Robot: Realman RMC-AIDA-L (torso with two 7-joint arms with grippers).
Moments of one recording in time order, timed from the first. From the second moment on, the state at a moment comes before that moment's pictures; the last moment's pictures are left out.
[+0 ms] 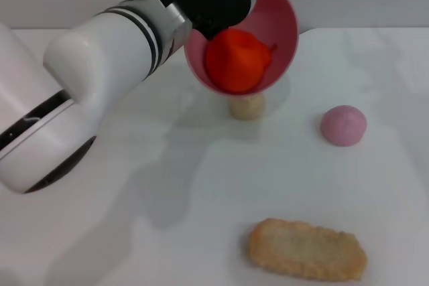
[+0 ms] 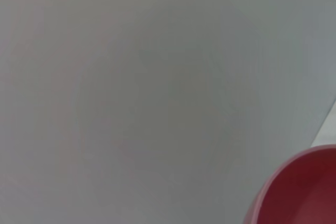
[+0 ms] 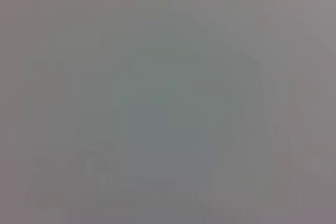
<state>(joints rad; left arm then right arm) -0.45 -2.07 2.08 1.62 0.25 -0.69 0.03 0.10 2.09 -1.75 -1.66 -0.73 0.13 0.91</state>
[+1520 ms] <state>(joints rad) -0.46 -2.07 2.12 1.58 0.25 -0.70 0.08 0.13 2.04 -1.23 -0.98 -0.78 -0.88 1.35</state>
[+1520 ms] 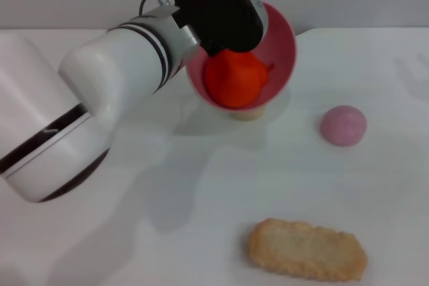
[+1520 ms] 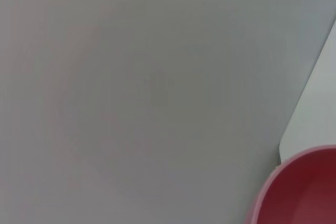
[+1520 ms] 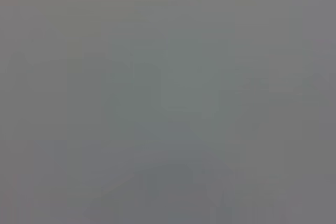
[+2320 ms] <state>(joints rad) -0.51 -2.07 2.13 1.55 0.25 -0.73 0.07 0.37 1.98 -1.11 -0.87 -1.66 -0.70 2.18</state>
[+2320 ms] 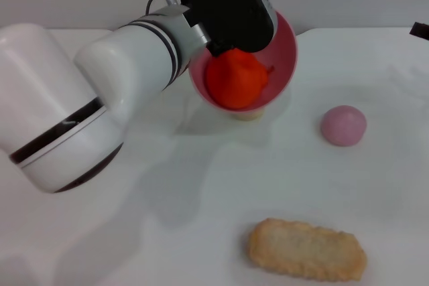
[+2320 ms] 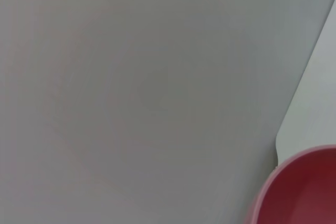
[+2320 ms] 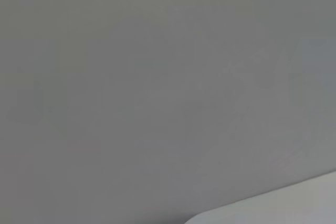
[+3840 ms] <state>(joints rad) -0.53 -2.07 2.14 1.53 0.25 -0.75 0.08 0.42 1.96 -0.78 -0.80 -1.29 -1.85 1.81</state>
